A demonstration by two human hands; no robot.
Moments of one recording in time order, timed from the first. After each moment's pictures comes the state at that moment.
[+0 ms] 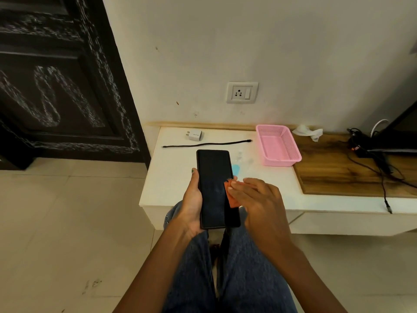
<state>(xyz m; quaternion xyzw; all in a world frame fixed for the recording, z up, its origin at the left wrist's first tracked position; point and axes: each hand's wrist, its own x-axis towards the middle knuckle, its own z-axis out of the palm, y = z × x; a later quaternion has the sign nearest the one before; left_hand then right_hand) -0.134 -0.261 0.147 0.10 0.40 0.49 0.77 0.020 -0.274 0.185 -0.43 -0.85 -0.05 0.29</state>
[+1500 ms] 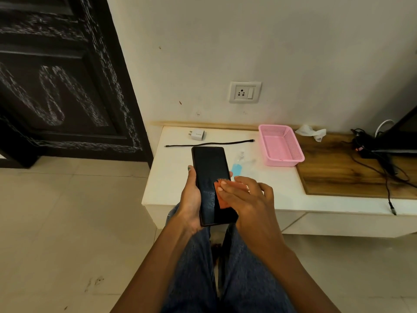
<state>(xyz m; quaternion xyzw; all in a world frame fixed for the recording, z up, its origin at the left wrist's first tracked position) -0.139 -0.260 0.154 0.10 0.37 0.51 0.77 0.001 -0.284 0.190 -0.45 -0.86 0.02 0.25</state>
